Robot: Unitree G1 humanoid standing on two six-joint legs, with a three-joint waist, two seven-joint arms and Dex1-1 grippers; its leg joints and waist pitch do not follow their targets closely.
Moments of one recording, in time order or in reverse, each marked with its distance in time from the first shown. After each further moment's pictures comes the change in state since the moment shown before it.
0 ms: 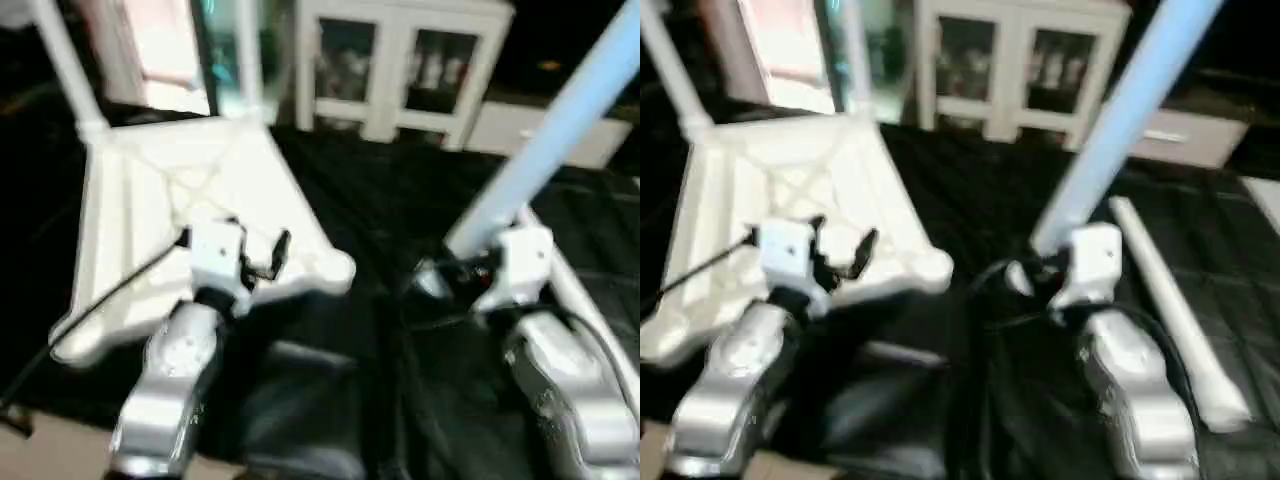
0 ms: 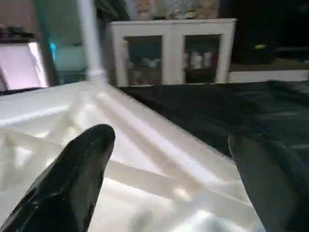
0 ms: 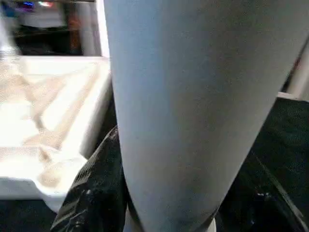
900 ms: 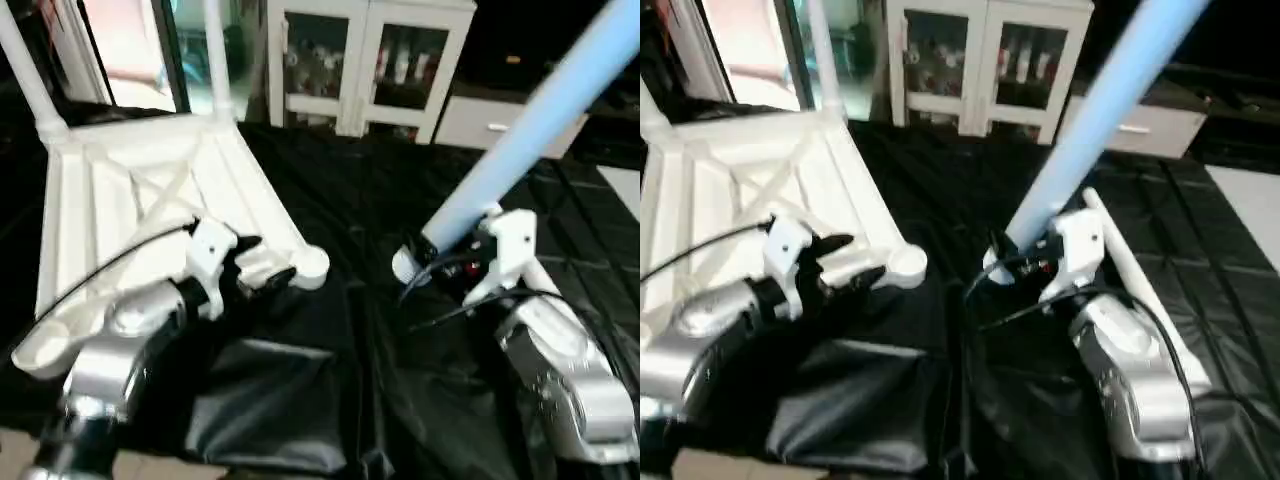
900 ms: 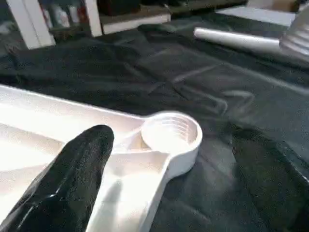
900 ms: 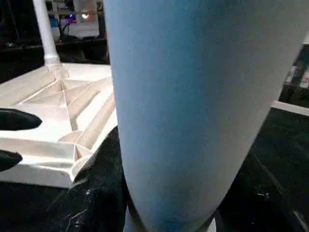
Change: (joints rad) left arm -0.189 0.292 -0.041 0.346 -0.166 0.001 -0.588; right arm -0.082 -0.068 -0.022 0.062 0.079 -0.029 0.173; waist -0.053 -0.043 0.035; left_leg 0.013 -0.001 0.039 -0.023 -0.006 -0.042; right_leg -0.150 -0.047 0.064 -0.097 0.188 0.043
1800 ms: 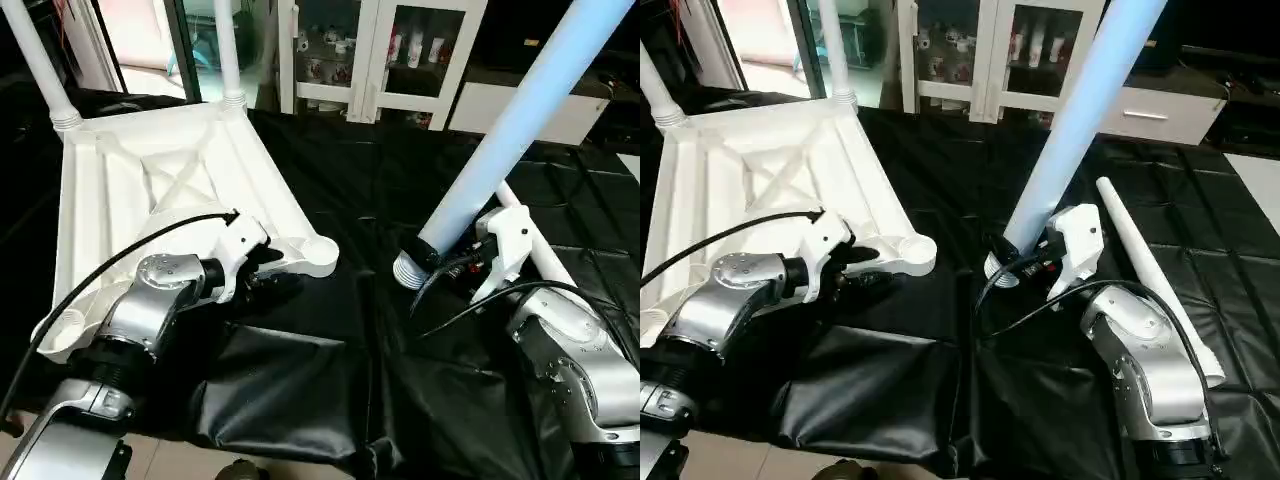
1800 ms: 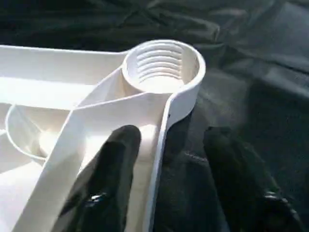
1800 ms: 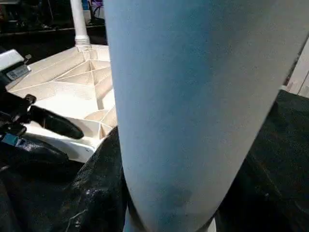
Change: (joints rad) left arm -0.285 -0.005 -0.130 0.465 0.153 -0.134 -0.185; right arm -0.026 -0.068 0.004 0.045 0.011 0.014 0.111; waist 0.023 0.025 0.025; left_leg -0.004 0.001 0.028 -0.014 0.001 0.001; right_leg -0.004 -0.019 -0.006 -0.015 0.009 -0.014
